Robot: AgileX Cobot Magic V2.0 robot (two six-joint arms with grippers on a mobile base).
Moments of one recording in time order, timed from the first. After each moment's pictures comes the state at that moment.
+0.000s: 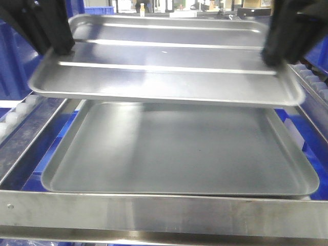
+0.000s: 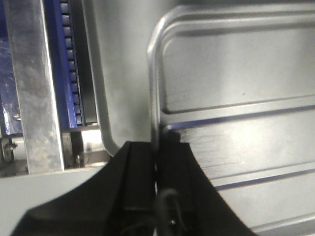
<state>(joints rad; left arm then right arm) -0.77 1.39 -1.28 0.15 1.06 -0.60 0.54 1.28 -1.11 -0.06 0.98 0.44</state>
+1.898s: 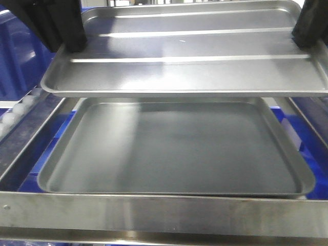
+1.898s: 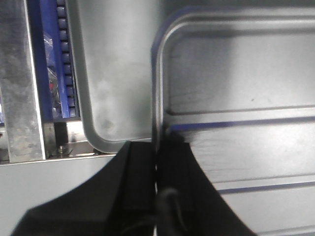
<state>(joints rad) -0.83 1.42 -1.33 0.18 1.11 -0.69 0.56 1.20 -1.11 -0.13 1.04 0.52</state>
